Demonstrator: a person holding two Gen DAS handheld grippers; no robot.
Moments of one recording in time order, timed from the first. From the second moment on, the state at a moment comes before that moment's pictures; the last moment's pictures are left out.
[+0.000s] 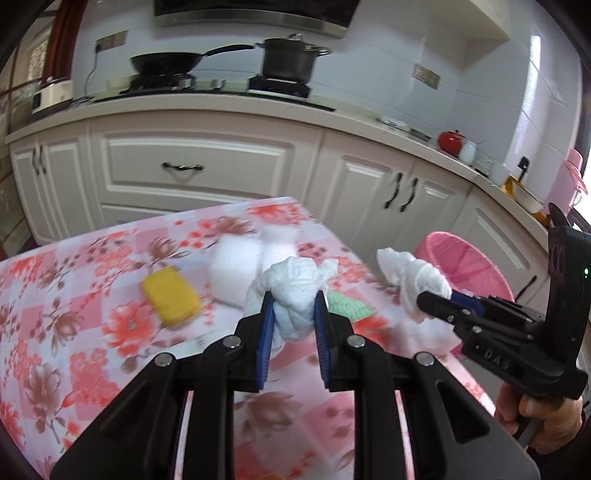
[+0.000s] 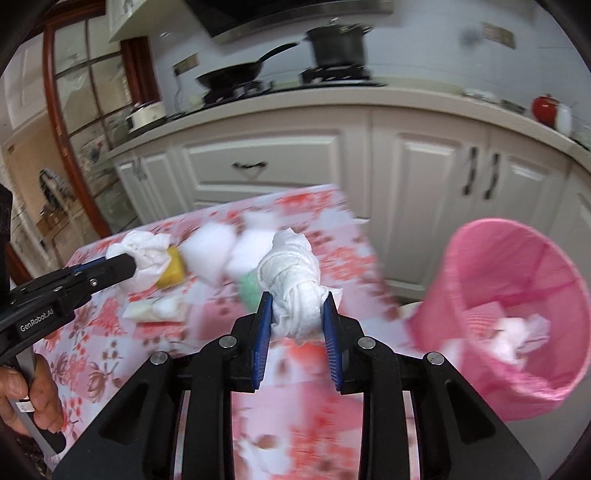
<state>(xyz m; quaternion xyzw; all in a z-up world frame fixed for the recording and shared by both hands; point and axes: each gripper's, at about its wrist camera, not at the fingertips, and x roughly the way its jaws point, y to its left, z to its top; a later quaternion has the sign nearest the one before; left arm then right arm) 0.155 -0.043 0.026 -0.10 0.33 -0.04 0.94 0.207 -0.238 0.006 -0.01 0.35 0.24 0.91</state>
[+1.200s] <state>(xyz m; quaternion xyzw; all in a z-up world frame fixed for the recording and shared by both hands) 0.266 -0.271 0.059 -0.05 0.34 -0.22 0.91 0.253 -0.452 0.011 0.05 0.33 0.07 0.94</state>
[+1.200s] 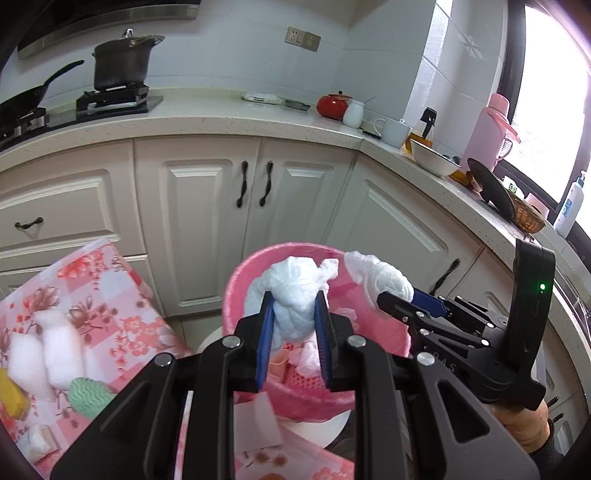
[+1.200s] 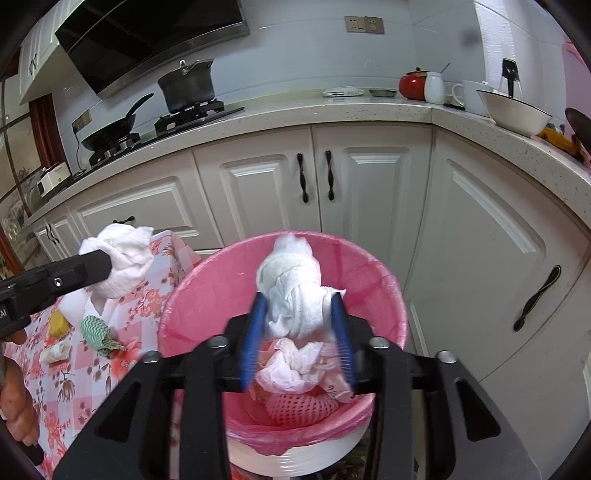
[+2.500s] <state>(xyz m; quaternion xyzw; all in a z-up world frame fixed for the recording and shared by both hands) 0.175 -0.111 0.057 -0.09 0.31 -0.09 0.94 0.205 -0.418 0.029 0.06 0.32 0.09 0.94</state>
